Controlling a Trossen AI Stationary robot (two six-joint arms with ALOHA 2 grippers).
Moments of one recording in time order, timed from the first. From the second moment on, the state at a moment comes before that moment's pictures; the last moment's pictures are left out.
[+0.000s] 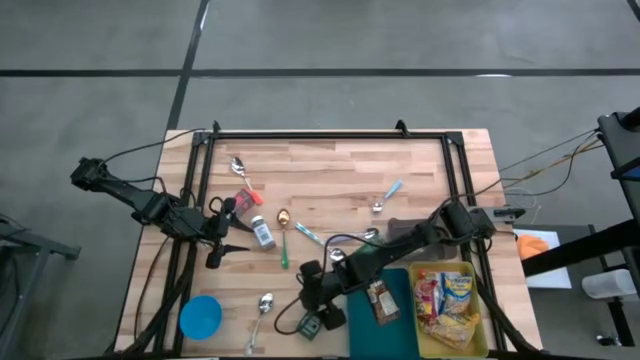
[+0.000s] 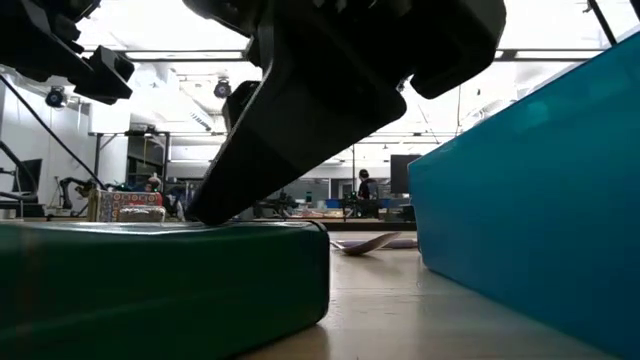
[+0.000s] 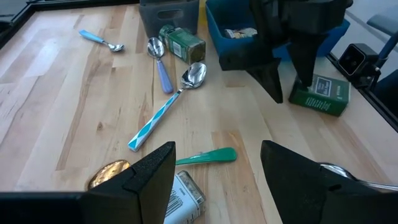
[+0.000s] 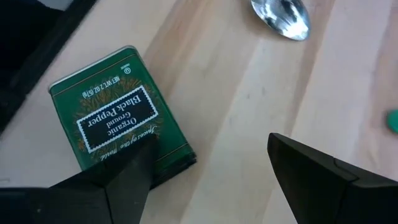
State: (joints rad) left arm -0.44 0.53 0.40 -0.41 -0.25 -0.14; right arm 0.38 2.23 1.62 -0.31 -0.05 0.00
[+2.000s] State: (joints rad) left arm -0.44 0.53 0.40 -0.41 -0.25 -0.14; right arm 0.39 2.09 1.60 -0.67 0.20 -0.11
